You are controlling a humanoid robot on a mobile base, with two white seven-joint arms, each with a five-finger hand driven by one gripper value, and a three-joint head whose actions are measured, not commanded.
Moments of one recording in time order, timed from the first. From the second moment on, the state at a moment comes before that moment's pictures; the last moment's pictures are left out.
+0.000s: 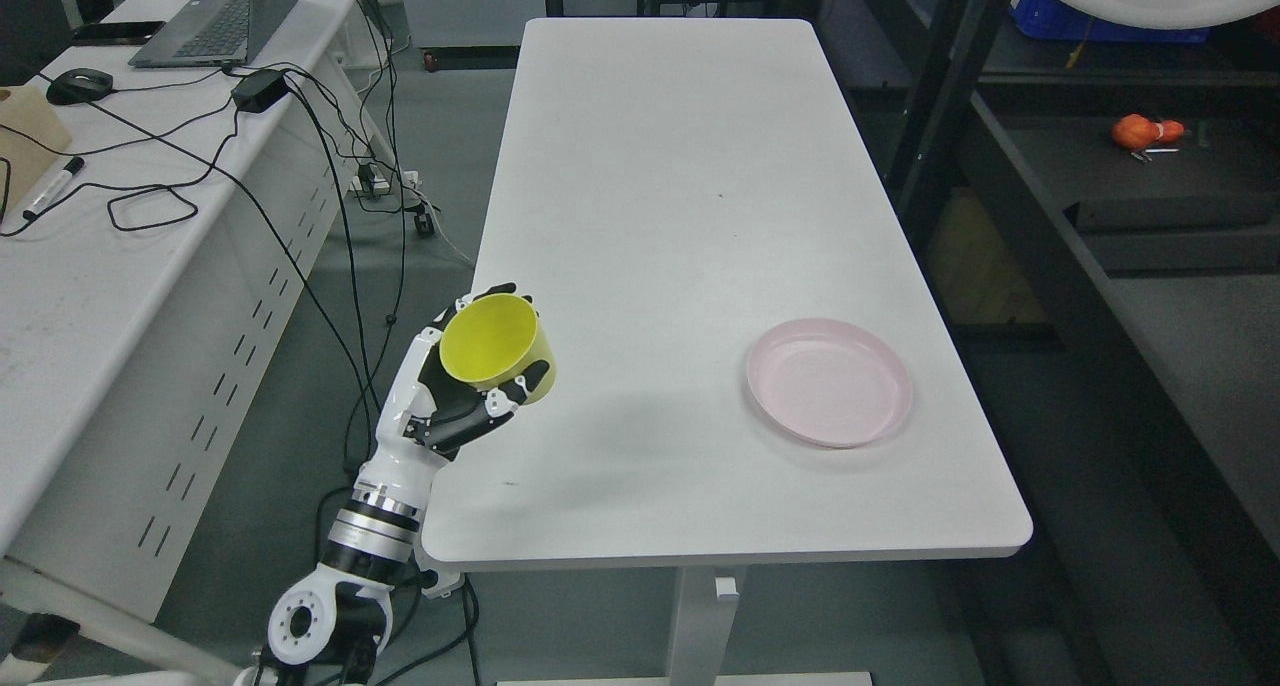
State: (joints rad) left arm -0.24 0.00 -0.08 -1.60 0.35 -0.17 -0.30; right arm 0.00 0.00 0.00 -0.24 0.00 0.09 -0.12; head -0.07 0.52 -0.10
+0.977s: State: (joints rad) left arm -0.21 0.00 -0.25 -1.73 0.35 -0.24 -0.28; right arm 0.00 0.00 0.00 -0.24 0.00 0.09 -0.12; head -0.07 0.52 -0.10
